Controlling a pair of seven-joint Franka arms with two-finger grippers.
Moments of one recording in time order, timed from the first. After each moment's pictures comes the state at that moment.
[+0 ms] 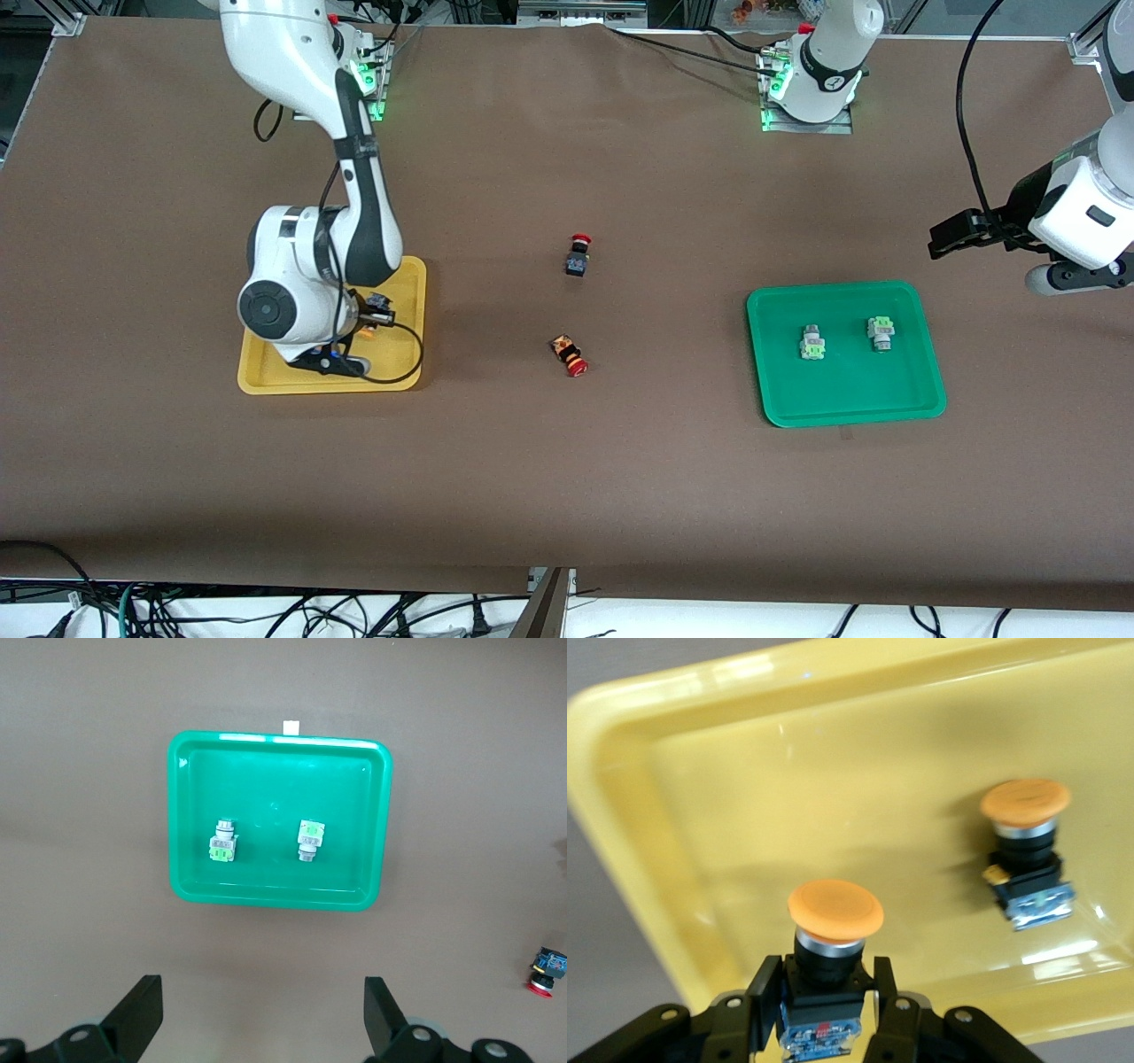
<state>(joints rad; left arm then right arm) 0.04 0.13 -0.09 -1.49 0.01 1.51 -0.20 0.86 0.70 -0.72 -1.74 0.51 1.91 0.11</state>
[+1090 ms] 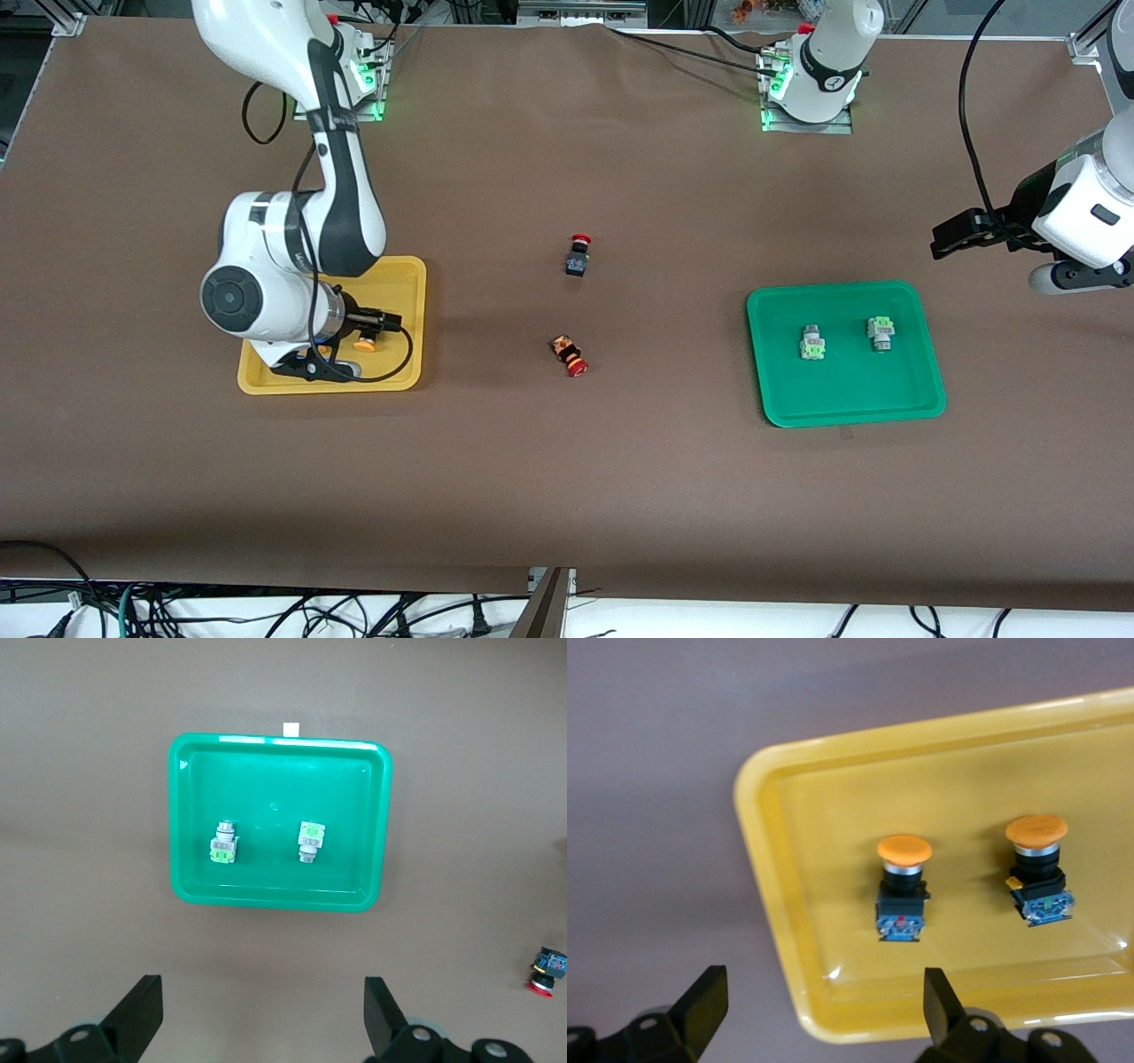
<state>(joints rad) 0.04 0.13 -0.09 -1.49 0.01 1.51 -0.19 0.87 0.59 -0.72 -1.65 0.51 1.86 0.11</state>
